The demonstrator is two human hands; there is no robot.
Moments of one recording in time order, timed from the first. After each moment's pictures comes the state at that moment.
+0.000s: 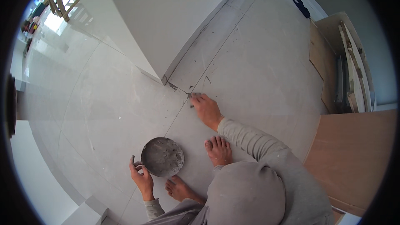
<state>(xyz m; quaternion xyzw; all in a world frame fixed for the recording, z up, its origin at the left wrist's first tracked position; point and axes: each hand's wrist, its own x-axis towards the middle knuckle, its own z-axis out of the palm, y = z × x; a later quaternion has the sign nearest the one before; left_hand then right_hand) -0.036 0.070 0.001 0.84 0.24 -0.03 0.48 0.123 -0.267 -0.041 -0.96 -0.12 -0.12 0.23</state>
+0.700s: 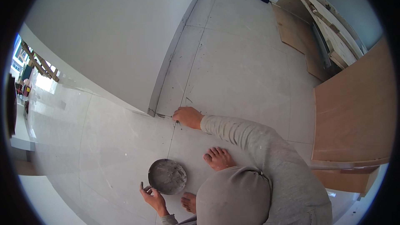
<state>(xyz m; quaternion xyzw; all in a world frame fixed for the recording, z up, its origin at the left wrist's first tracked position) -0.044 0.066 0.008 0.87 0.21 0.04 0.45 0.163 -0.296 -0.019 -0.94 -0.22 -0.05 0.27</state>
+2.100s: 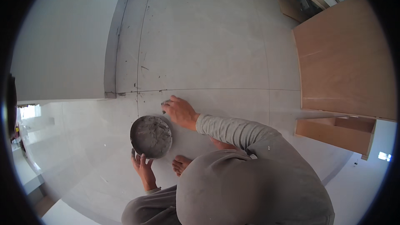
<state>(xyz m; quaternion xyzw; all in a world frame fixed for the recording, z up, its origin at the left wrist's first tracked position) -0.016 0.049 0.129 0.69 0.19 -0.29 0.63 -0.018 -0.242 0.065 -0.94 0.03 0.01 0.33</state>
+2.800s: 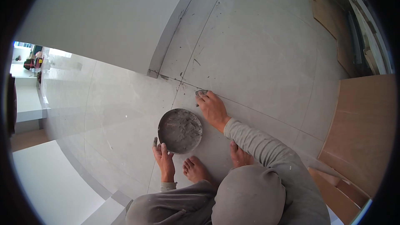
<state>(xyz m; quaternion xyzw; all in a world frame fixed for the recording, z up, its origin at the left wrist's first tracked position) -0.029 0.039 0.100 0.68 0.27 -0.18 0.66 0.027 -0.235 0.039 -0.95 0.00 -0.09 0.30</state>
